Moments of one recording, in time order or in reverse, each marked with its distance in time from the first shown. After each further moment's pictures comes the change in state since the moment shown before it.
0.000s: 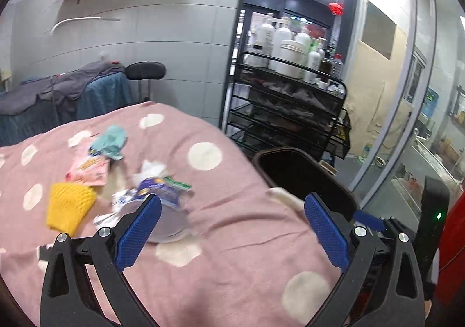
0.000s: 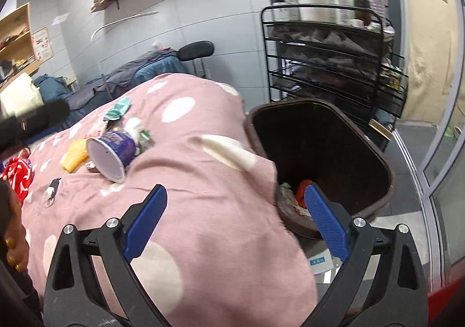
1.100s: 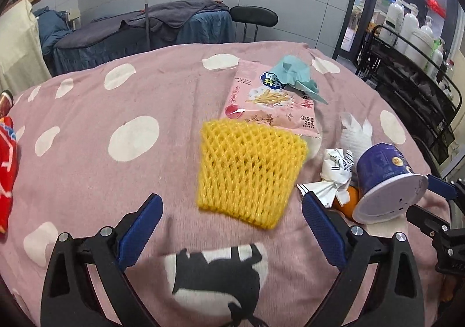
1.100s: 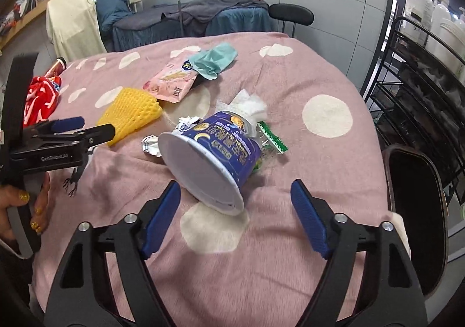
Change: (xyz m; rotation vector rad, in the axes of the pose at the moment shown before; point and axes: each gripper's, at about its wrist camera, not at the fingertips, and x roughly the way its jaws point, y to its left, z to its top) left arm 0.040 0.208 -0.027 -0.192 0.254 0.354; right arm 0.108 0.170 0.043 -0.381 0.243 0.184
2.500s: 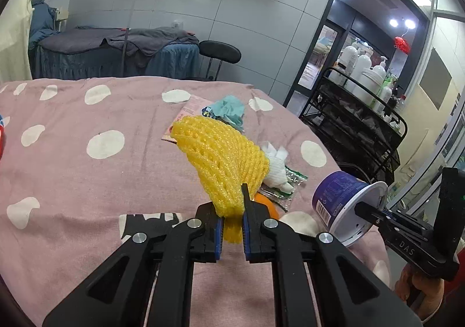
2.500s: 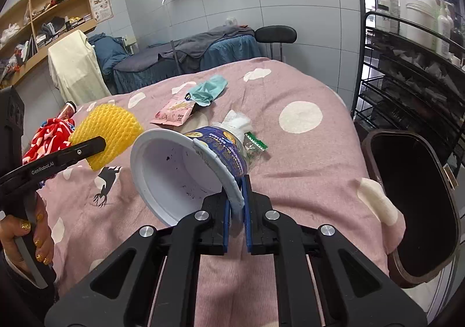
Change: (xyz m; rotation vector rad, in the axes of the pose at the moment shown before) left arm -0.088 -0.029 -0.025 -0.084 -0.190 -0.248; right arm -0.066 -0.024 -0.038 0.152 -0.175 0.064
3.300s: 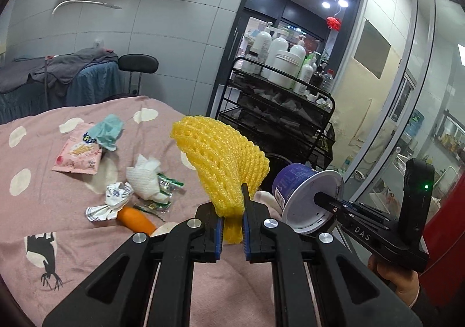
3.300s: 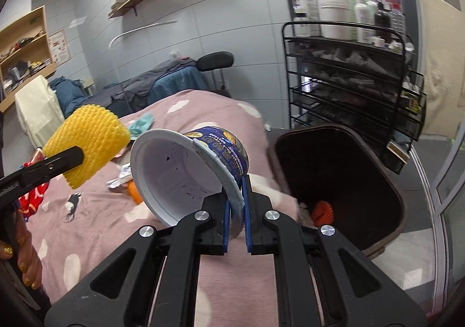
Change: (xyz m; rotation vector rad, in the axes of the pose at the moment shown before) left arm 0.010 -0.134 -0.007 0.201 -0.008 -0.281; right arm -0.080 -0.101 -0.029 0.188 -0.137 -0.202
